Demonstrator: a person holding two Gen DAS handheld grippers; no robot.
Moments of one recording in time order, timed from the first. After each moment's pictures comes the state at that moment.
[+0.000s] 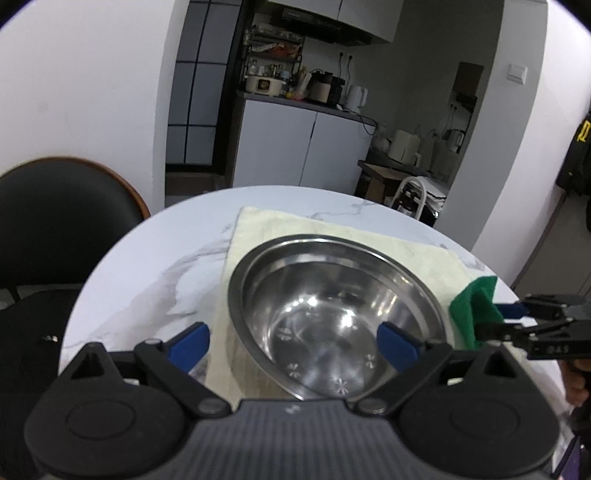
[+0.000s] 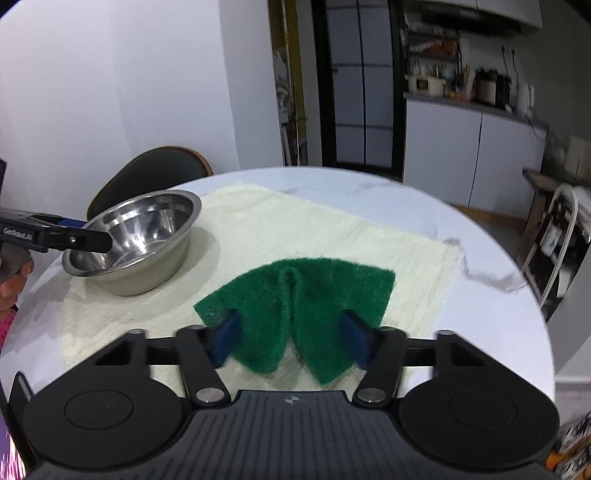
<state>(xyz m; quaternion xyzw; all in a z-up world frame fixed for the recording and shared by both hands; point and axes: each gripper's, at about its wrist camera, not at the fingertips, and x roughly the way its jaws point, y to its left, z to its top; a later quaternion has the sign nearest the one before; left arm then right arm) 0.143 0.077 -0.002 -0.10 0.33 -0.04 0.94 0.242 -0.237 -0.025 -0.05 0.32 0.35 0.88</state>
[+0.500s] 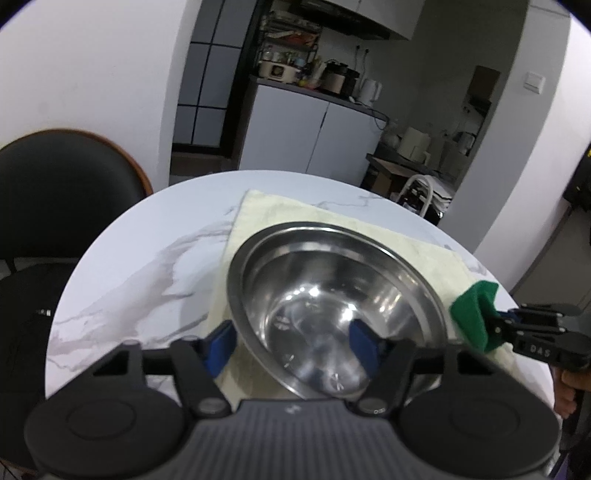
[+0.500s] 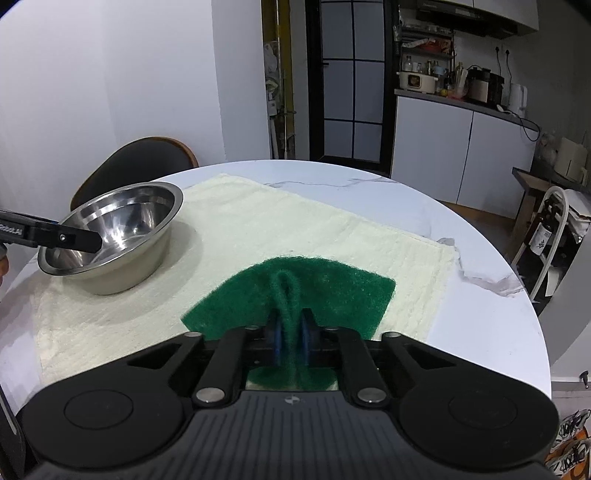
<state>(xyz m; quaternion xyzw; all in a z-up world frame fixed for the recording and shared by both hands) 0.150 0.083 -0.010 -0.14 0.35 -0.02 0.93 0.243 -0.229 -0.025 -0.07 0.31 0.33 0.89</state>
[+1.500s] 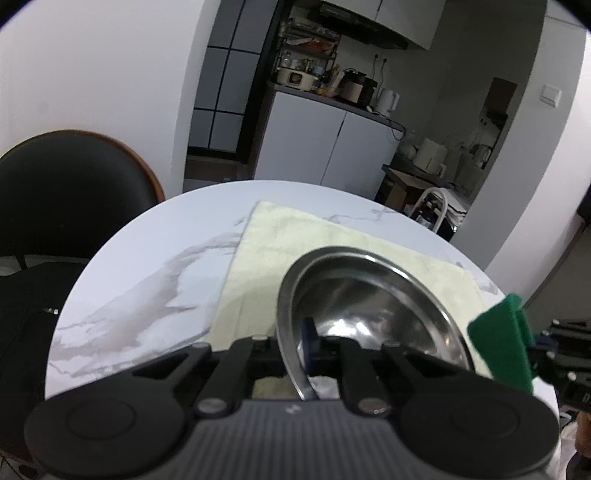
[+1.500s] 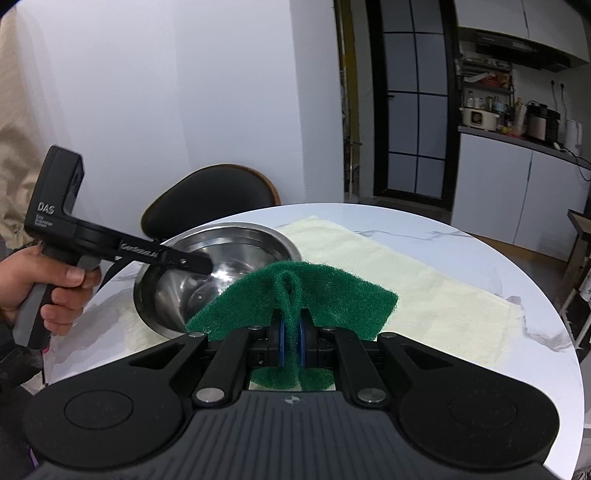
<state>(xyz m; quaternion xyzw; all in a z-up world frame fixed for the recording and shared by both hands) 0.159 0.071 0.000 -0.14 0.33 0.01 0.93 0.208 -0.198 0.011 -0.07 0.26 0.44 0.86</state>
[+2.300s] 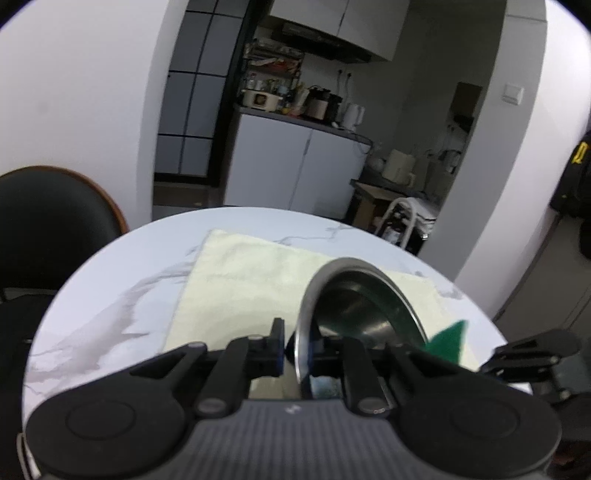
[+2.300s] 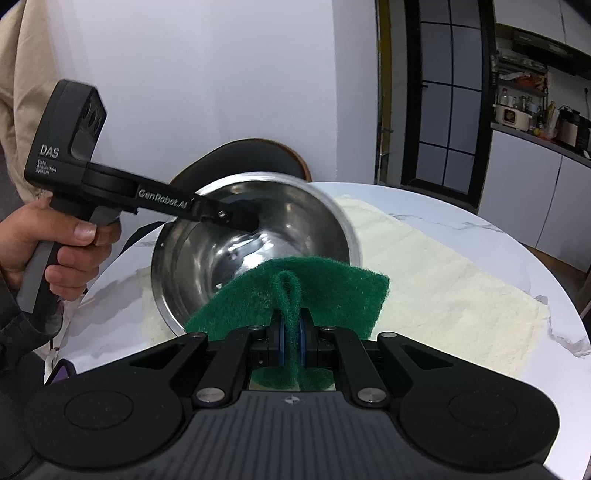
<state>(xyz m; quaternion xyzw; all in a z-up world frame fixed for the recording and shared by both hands) 0.152 0.042 0.013 -0.12 0.30 -0.05 0.95 0.193 -0.181 -0.003 -0.12 0.28 0.47 0.83</state>
